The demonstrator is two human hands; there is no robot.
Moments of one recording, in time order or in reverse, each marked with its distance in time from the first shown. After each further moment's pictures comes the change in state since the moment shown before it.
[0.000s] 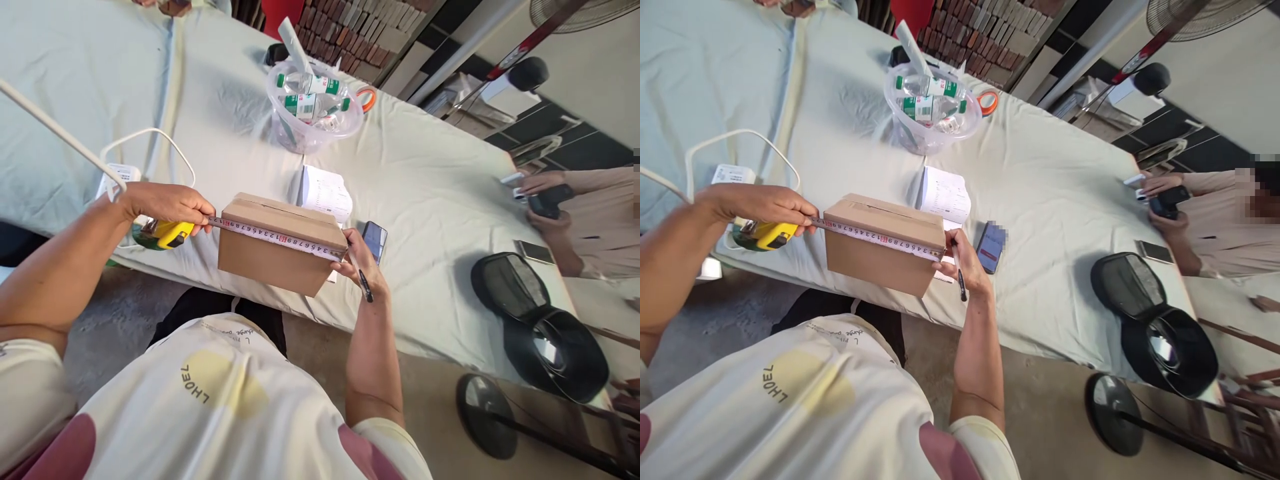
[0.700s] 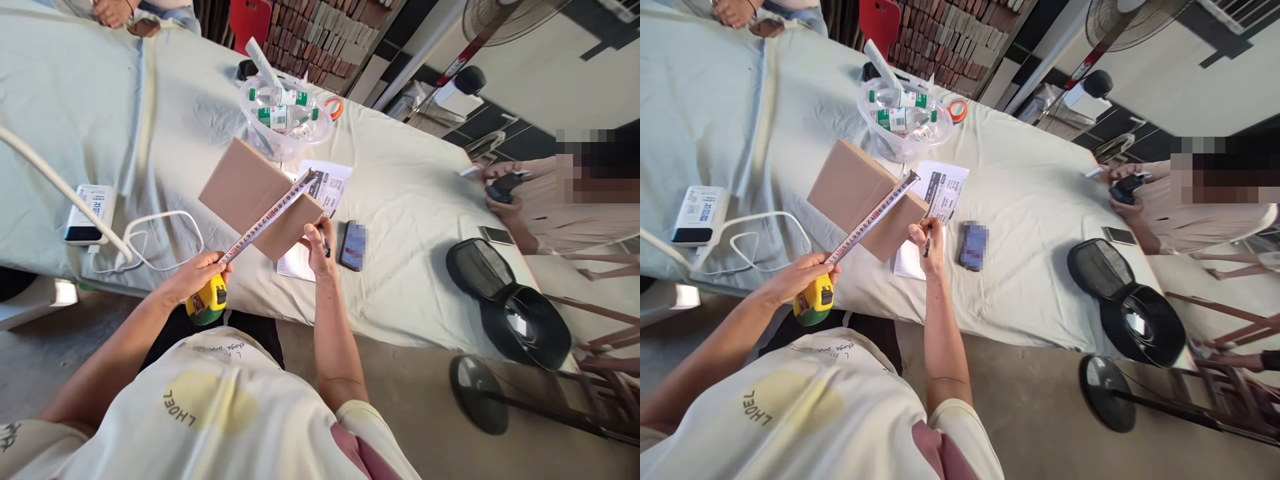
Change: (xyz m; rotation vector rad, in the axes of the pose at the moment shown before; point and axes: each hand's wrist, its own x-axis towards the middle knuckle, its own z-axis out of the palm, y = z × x) left_hand 0.028 -0.021 0.138 -0.732 0.254 0.118; right_hand 0.050 0.028 0.054 0.427 0.573 0.029
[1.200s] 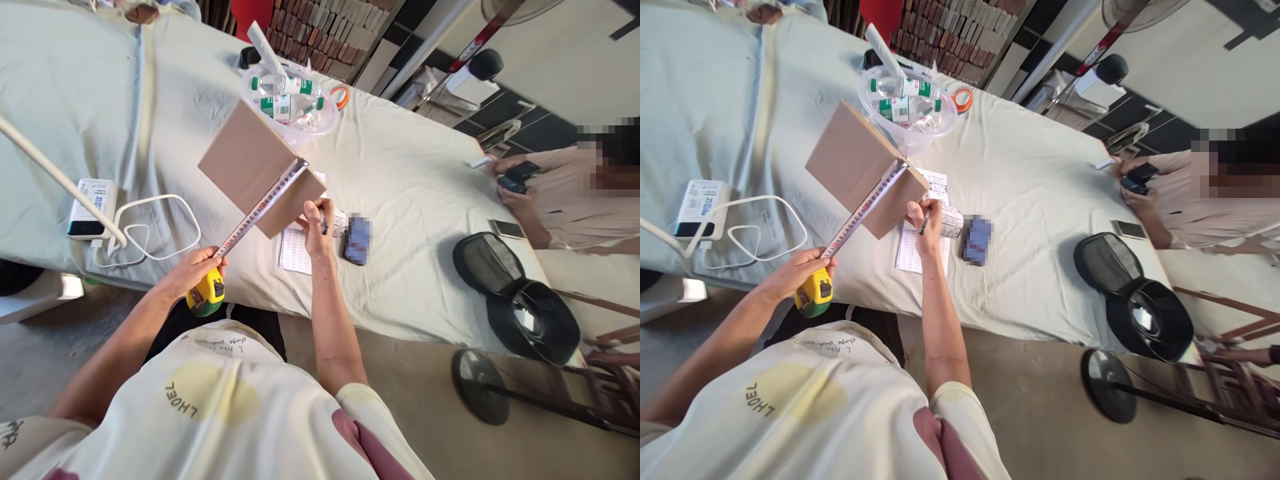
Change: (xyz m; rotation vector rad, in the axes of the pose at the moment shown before) left_hand -0.004 -0.008 -0.007 -0.047 0.050 -0.002; right_hand 0.026 0.011 0.021 -0.063 0.007 -0.080
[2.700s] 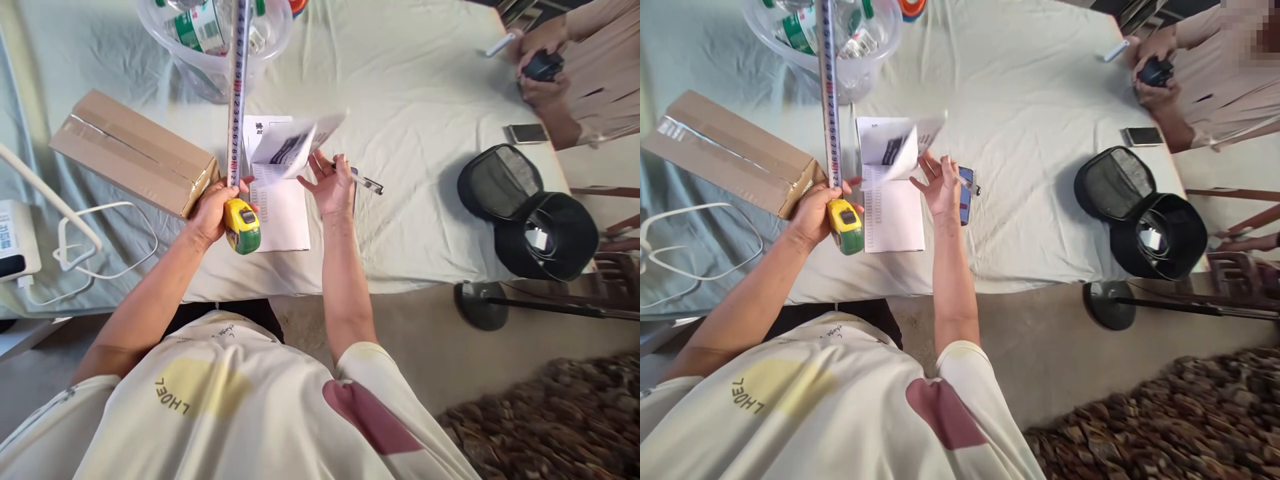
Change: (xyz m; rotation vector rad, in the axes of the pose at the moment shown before) left_hand 0.141 0.064 0.103 -0.286 -0.029 0.142; right_hand 0.062 0.053 -0.134 0.049 0.098 0.047
